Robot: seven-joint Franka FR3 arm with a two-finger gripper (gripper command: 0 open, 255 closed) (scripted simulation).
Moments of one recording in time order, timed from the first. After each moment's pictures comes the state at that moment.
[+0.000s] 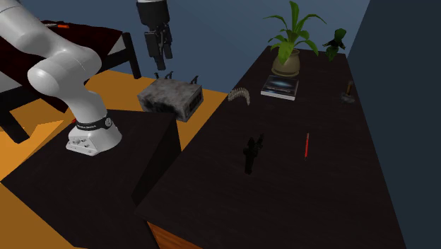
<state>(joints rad) 0.00 -0.66 -0.07 -2.42 -0.02 1.81 -0.16</state>
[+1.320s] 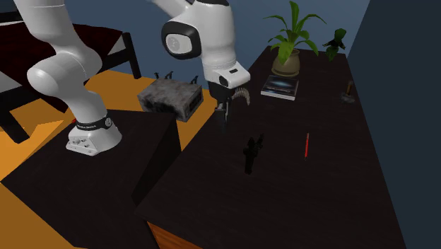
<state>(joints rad) -0.02 0.06 -0.15 -2.19 0.09 2.34 -0.18</state>
